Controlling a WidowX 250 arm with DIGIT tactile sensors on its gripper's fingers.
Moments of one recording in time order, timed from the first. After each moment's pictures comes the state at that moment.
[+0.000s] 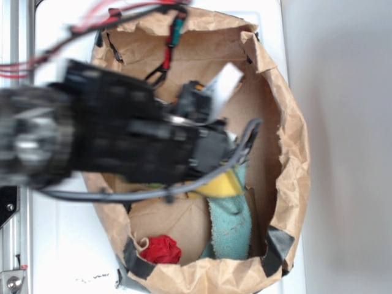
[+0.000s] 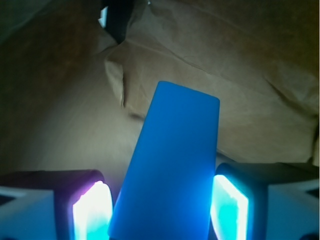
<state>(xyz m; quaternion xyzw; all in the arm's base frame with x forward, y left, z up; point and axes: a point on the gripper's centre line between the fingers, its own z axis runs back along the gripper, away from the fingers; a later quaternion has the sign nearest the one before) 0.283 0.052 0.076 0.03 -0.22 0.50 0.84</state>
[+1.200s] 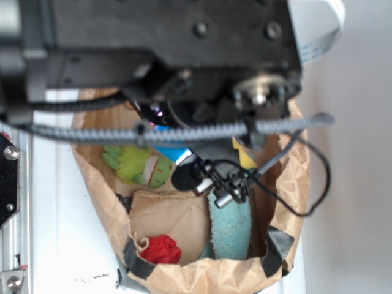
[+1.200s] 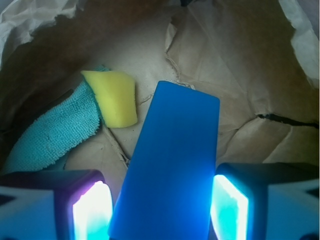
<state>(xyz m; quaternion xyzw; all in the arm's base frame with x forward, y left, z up) 0.270 0.035 0.158 -0.02 -0.02 0.30 0.95</state>
